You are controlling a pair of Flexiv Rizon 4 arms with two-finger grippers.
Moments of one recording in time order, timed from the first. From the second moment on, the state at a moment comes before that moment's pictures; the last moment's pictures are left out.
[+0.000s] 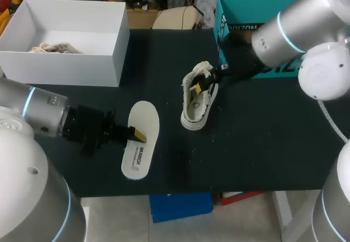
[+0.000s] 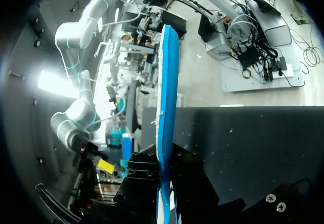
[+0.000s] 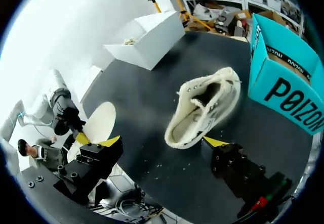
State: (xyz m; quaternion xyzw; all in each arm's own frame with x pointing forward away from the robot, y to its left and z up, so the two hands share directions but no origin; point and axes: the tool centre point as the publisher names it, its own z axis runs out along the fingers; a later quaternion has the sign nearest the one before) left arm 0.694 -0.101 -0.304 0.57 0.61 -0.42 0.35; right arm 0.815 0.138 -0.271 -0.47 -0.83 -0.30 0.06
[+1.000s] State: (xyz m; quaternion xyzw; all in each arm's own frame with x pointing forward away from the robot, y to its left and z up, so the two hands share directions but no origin) left arm 0.694 -0.101 -0.304 0.57 0.61 -0.42 0.35; right arm 0.850 0.155 -0.289 -0.30 -0.94 -0.14 -0.12
